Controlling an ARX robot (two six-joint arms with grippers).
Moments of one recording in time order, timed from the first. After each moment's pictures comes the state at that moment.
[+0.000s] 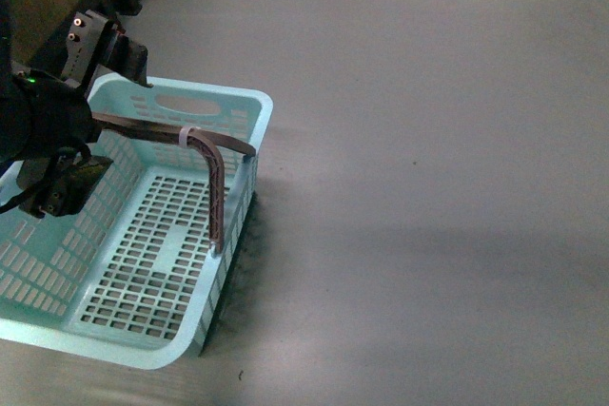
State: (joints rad) left arm -0.16 2.06 0.79 0.56 -0.02 -1.18; right arm 0.00 0.00 0.02 0.00 0.00 0.00
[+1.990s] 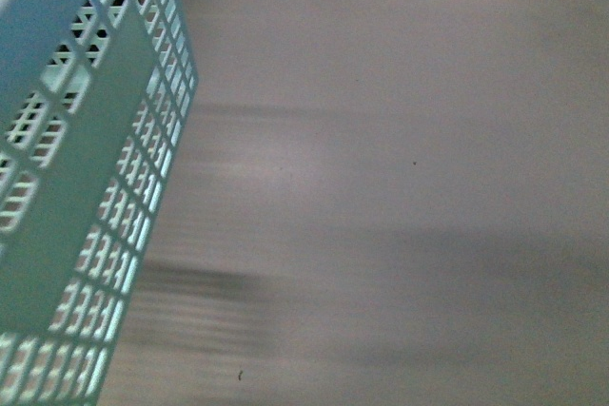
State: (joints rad) left arm -0.07 0.86 0.72 -0.27 -0.01 -1.56; right arm 0.00 0.00 0.02 0.00 0.00 0.00
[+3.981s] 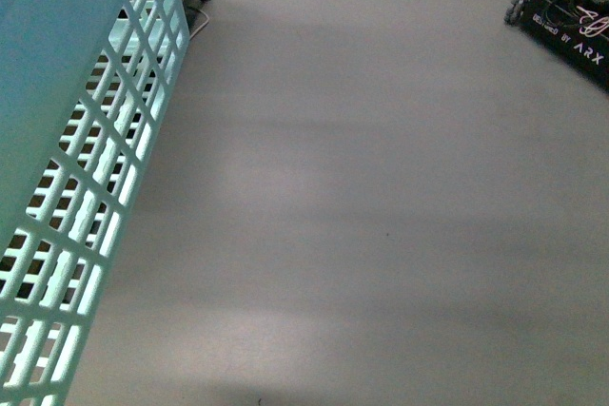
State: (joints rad) left arm -0.15 0.69 0.81 -0.44 -0.07 -1.60; right arm 0.00 0.00 0.02 0.00 0.00 0.00
